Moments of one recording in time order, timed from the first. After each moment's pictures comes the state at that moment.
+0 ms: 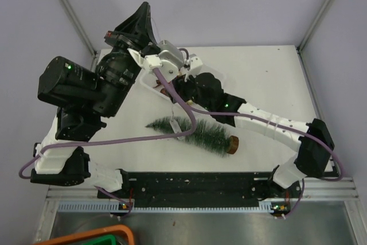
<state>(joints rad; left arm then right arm) -1.32 1.36 2.22 -0.28 -0.66 1.39 0.95 1.50 1.23 0.06 0.17 0.33</state>
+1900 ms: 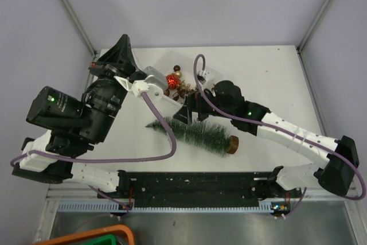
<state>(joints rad) -1.57 1.13 1.84 -0.04 -1.03 1.61 0.91 1.29 1.12 -0.14 -0.21 0.53</state>
